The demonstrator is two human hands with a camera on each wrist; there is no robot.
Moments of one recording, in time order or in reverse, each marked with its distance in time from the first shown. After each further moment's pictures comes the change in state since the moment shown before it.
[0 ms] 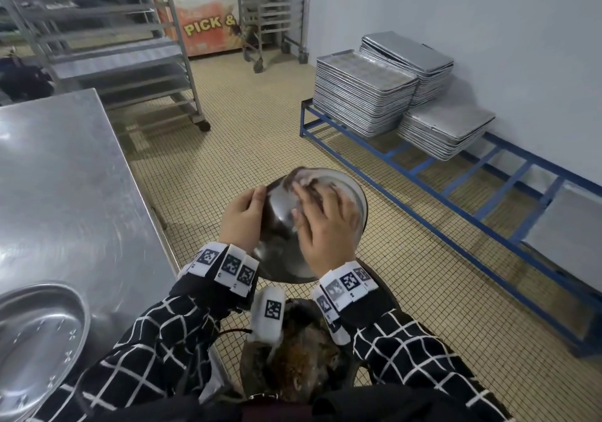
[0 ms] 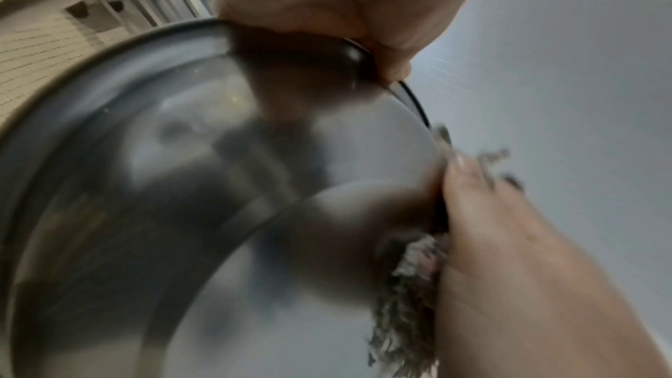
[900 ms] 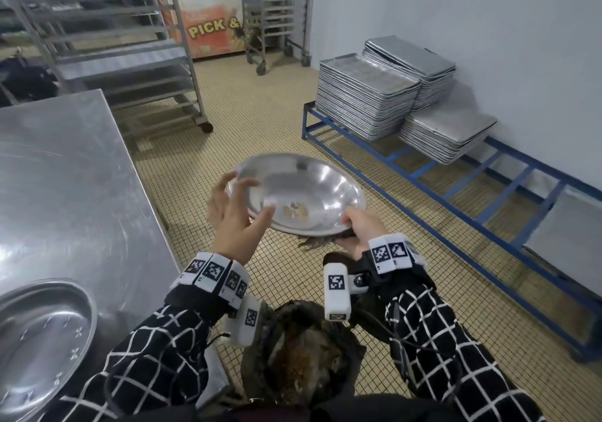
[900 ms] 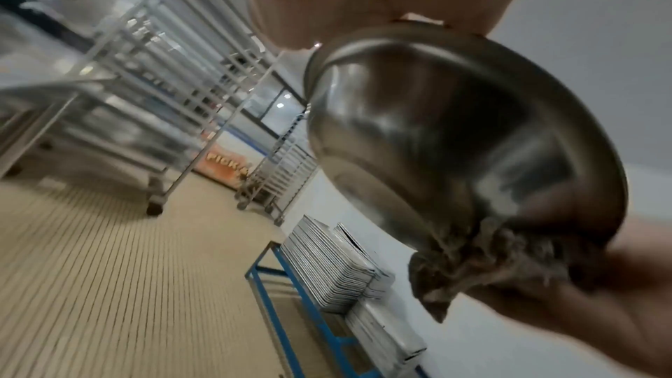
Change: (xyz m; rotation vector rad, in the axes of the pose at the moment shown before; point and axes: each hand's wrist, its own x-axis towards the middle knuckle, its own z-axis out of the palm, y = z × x) left_hand -0.003 -0.018 -0.025 0.412 -0.024 0.267; right_hand 0.031 0.035 -0.030 1.217 -0.398 1.312
